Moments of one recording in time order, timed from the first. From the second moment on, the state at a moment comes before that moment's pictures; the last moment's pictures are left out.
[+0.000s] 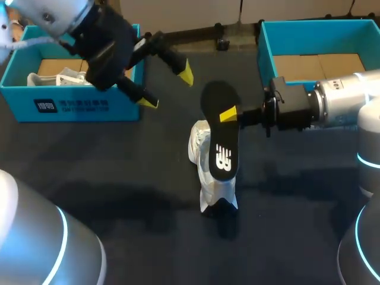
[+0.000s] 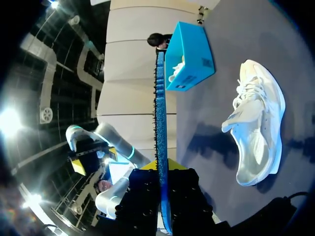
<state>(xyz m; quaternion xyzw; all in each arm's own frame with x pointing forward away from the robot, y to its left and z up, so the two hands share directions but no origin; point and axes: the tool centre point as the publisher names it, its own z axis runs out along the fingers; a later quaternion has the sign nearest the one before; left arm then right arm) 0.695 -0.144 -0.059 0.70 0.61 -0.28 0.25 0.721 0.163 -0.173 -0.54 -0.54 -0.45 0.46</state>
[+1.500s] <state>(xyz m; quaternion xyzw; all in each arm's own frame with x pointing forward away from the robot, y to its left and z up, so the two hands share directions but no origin) 0.709 -0.122 -0.130 0.57 0.56 -0.41 0.43 0.721 0.156 -0.170 -0.54 -0.54 -0.45 0.46</state>
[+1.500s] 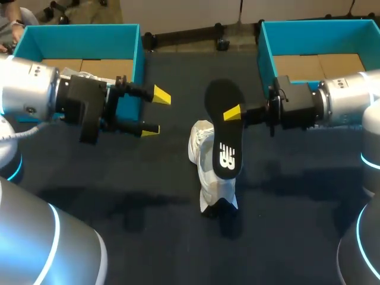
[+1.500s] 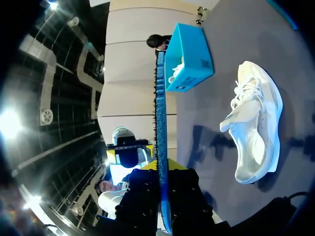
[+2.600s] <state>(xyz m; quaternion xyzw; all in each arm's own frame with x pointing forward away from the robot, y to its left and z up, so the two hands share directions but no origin) 0.732 -0.157 -0.163 0.49 0.56 -0.44 0.50 0.702 0.189 -0.165 -0.51 -0.53 -0.46 0.50</state>
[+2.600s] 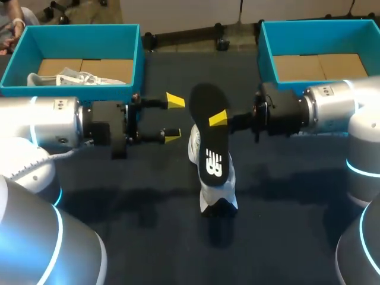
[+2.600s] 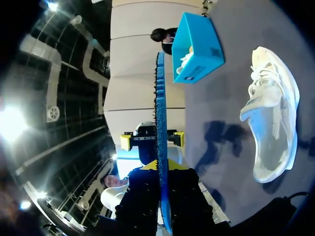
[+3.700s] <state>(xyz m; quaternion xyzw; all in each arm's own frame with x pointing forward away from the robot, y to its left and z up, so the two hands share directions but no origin) 0.747 -0.204 -0.177 0.51 0.53 -0.46 0.50 0.698 0.207 -0.166 -0.50 -0.53 -0.47 0.50</state>
